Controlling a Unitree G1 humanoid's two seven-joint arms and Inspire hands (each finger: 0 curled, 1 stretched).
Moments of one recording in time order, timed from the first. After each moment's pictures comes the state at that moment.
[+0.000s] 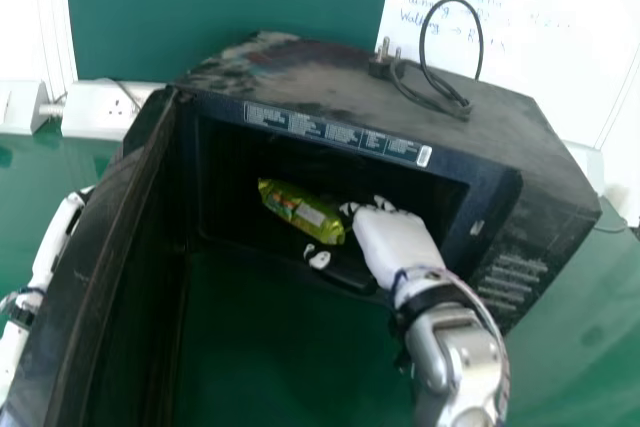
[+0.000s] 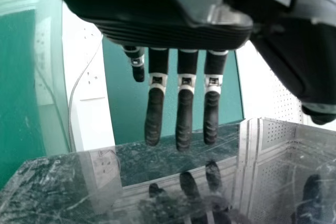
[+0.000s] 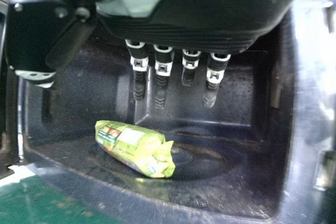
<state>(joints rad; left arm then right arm) -0.23 0.34 0.25 0.20 -0.17 -0.45 -0.28 -0.44 -0.42 0.27 -0.59 -1.31 0.45 0.85</state>
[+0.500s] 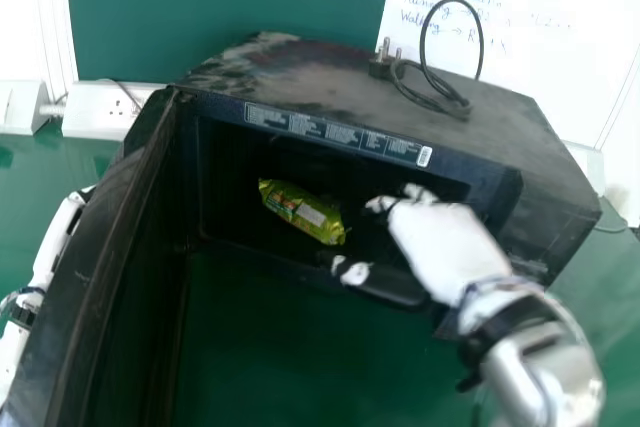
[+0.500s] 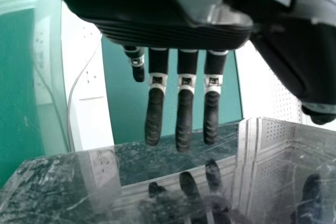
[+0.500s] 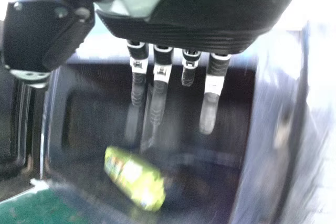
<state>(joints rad) -0.25 0.34 0.25 0.24 -0.17 -0.49 -0.30 -0.42 -0.56 -0.07 -0.92 -1.11 0.28 1.11</state>
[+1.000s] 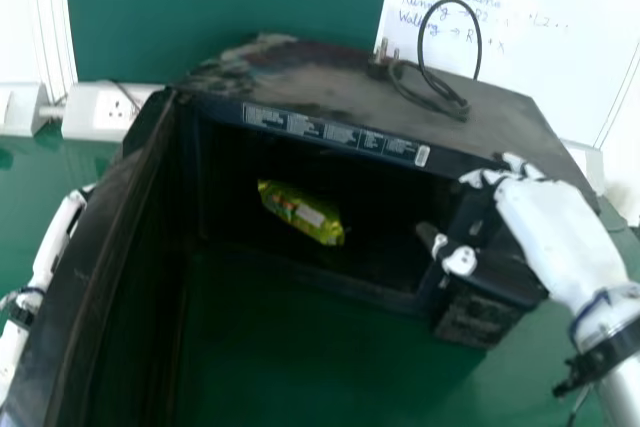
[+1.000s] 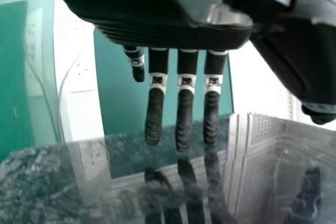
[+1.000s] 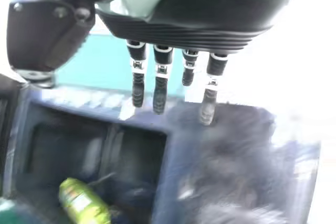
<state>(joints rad) -0.24 0.34 0.25 0.21 -0.20 -0.51 -0.34 -0.30 -0.72 -0.50 -1.00 -0.84 0.31 1.07</state>
